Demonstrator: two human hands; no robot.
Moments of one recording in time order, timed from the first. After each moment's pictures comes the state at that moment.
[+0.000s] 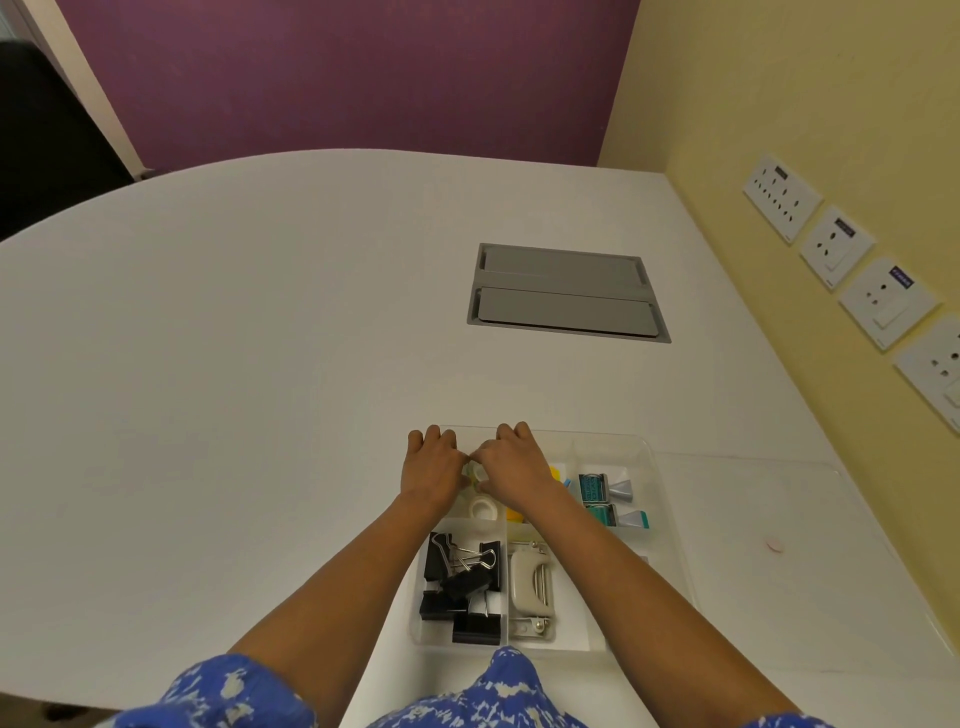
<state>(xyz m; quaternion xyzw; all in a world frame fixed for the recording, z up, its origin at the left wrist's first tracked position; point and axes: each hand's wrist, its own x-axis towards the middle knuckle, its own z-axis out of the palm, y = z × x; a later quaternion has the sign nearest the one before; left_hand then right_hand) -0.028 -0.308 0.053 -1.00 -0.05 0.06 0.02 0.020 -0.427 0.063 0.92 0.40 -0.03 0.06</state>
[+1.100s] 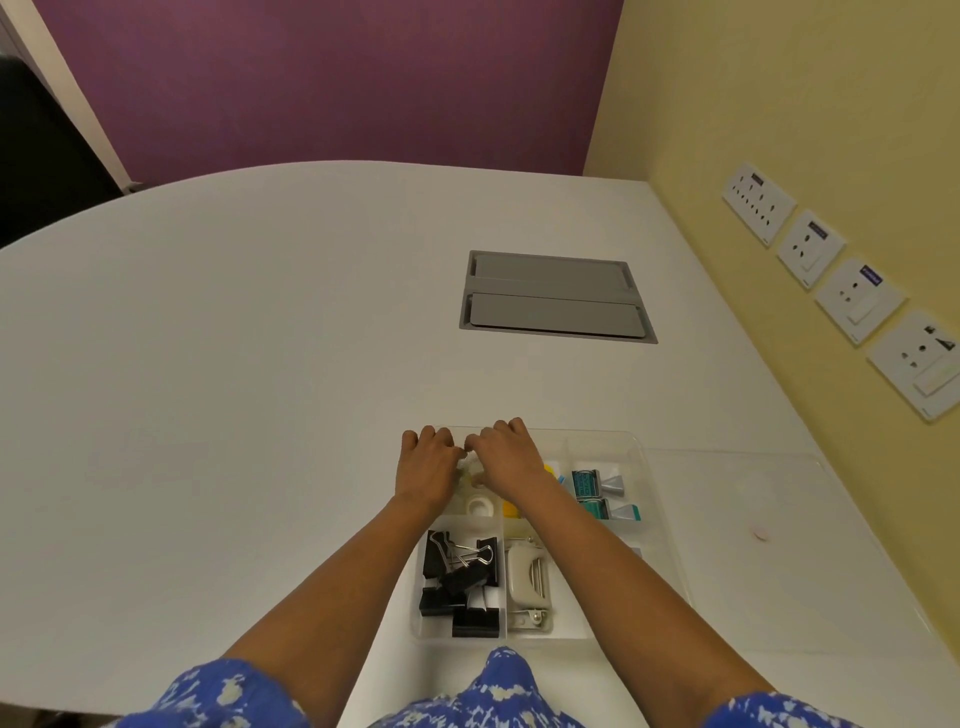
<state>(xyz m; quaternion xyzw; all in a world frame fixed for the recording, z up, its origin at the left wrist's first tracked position) -0.034 -0.307 0.054 -1.00 -0.05 0.02 -0.02 0.019 -0.422 0.071 0.93 0.37 -0.03 0.05</state>
